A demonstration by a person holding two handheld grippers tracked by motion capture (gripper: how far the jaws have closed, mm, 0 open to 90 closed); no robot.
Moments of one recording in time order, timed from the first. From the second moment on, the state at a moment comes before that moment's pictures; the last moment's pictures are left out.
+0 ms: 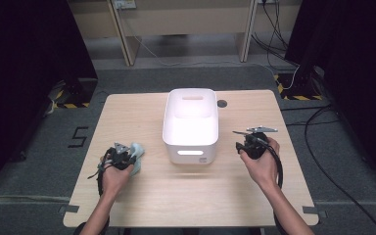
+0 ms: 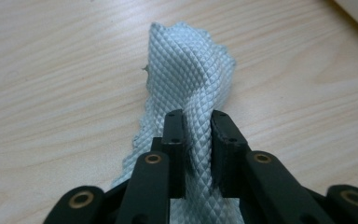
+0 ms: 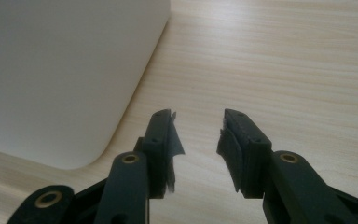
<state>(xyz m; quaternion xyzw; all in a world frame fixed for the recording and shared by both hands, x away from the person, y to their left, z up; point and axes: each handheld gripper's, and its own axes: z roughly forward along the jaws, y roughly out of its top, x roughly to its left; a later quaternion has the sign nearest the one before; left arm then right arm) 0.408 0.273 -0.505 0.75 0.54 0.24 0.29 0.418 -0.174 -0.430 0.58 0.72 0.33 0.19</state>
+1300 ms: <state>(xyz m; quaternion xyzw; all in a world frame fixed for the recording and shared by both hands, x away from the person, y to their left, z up) 0.319 0.335 -0.488 0.69 0.53 0.30 0.39 0.372 -0.212 -0.427 0.58 0.72 0.32 0.19</state>
